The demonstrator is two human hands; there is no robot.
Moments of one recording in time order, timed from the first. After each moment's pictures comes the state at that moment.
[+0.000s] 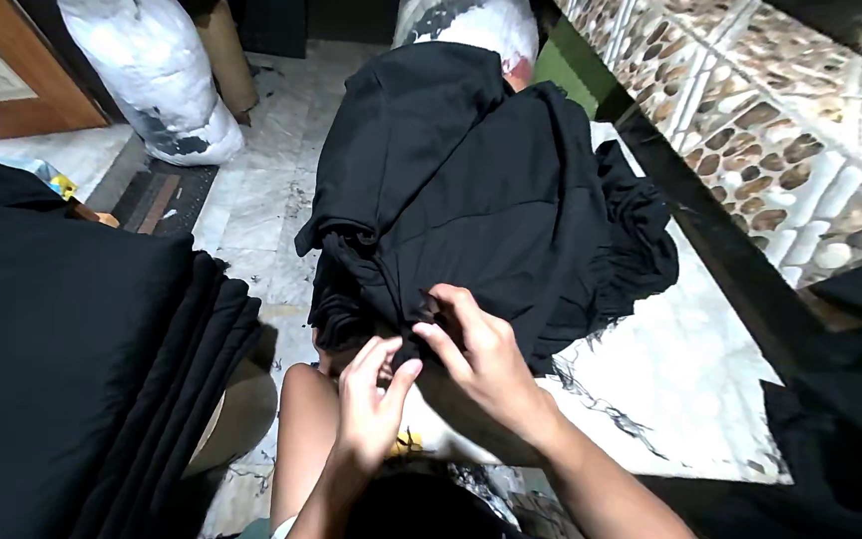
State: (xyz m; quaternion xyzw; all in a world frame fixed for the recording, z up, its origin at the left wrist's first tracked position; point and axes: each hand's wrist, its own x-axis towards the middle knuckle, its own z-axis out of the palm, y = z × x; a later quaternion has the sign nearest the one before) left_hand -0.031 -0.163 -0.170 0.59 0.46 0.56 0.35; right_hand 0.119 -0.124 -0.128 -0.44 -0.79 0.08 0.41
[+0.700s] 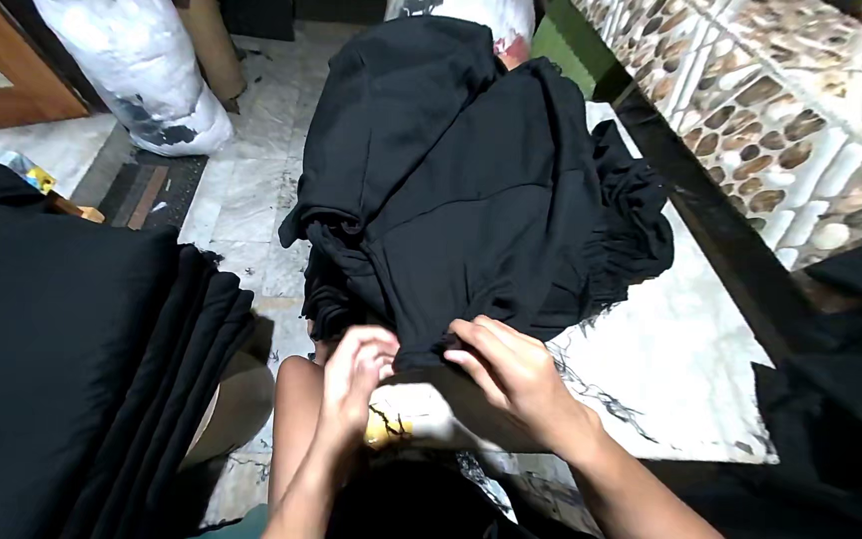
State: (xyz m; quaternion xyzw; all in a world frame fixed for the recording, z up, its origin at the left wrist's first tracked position) left_hand -0.038 -0.159 -0.169 0.54 0.34 0.57 0.52; right_hand 0.161 -0.141 -0.137 -0.39 -0.85 0.01 0.36
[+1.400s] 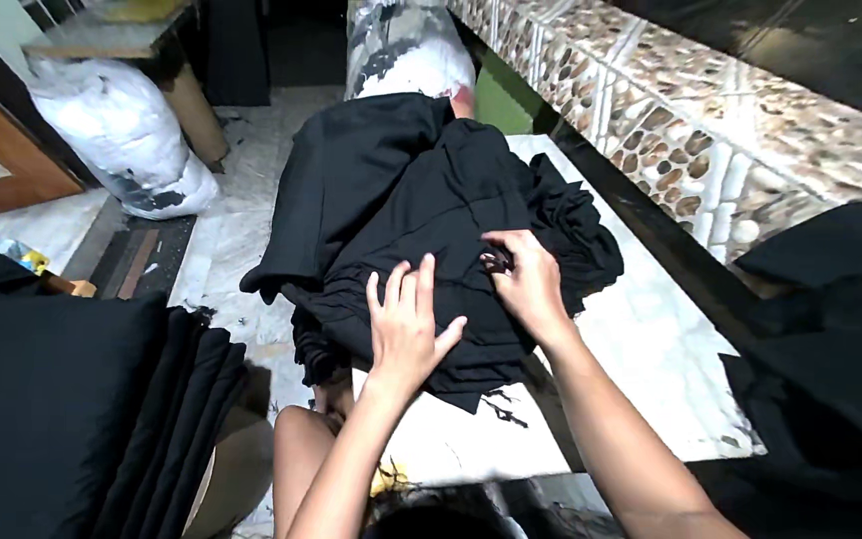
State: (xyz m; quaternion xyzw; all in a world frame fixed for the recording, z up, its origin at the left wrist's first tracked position) left_hand 0.049 -0.064 -0.164 0.78 0.43 0.46 -0.02; right_hand 0.236 -0.052 -0.126 -0.64 -0.67 0.01 0.37
